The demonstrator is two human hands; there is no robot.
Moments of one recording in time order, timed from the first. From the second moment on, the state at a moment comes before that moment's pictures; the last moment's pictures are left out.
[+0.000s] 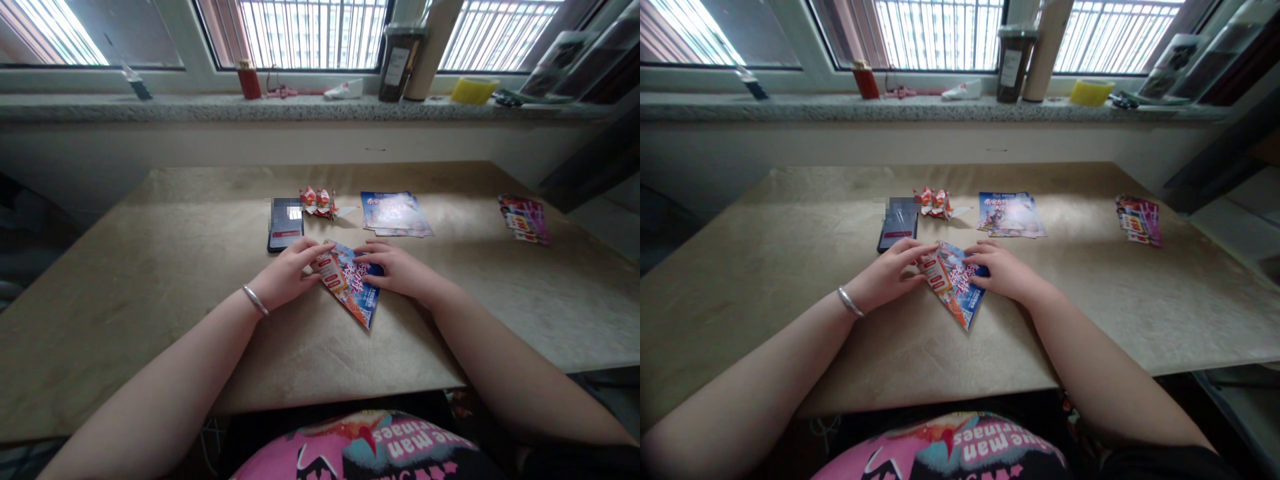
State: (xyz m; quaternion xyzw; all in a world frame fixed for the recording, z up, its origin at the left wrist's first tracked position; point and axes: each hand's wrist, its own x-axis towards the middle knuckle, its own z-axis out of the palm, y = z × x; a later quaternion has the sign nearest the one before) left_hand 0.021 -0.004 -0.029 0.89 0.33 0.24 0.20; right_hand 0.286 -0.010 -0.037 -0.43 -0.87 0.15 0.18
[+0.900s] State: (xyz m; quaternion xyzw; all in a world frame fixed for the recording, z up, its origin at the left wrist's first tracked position) left_hand 0.007 -0.002 -0.004 0.96 0.25 0.11 0.00; right_hand 0.285 -0.012 -0.039 -0.45 -0.87 0.10 0.16
